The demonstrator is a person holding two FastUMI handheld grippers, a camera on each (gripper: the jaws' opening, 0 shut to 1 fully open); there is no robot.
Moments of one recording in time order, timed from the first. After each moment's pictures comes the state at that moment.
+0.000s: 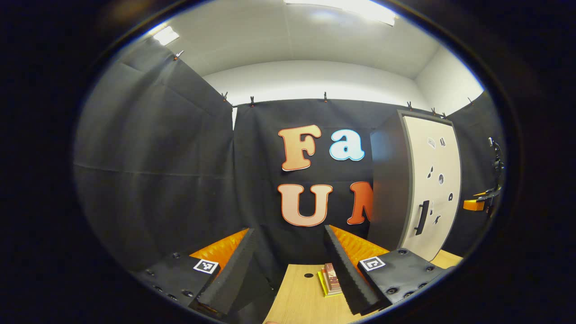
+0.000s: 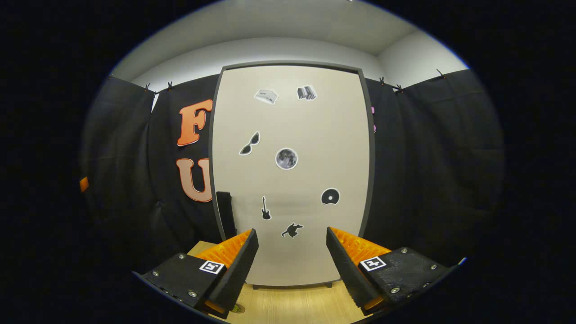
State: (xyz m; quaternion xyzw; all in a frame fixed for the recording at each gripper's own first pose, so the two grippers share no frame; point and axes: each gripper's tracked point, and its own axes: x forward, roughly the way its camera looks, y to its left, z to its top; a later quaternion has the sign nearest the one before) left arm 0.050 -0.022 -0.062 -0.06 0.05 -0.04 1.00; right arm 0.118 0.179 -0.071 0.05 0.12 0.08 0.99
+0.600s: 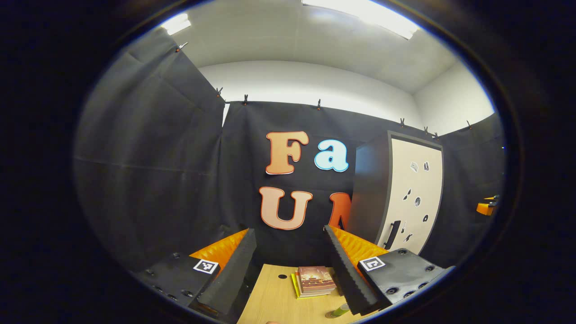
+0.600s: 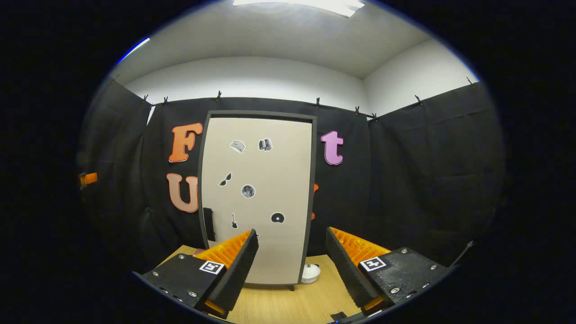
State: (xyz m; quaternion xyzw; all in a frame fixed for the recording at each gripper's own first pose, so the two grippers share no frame) left arm 0.043 -0.039 -0.025 -0.12 0.06 -0.08 0.99; right arm 0.018 0.061 0.013 0.02 0.06 0.02 1.00
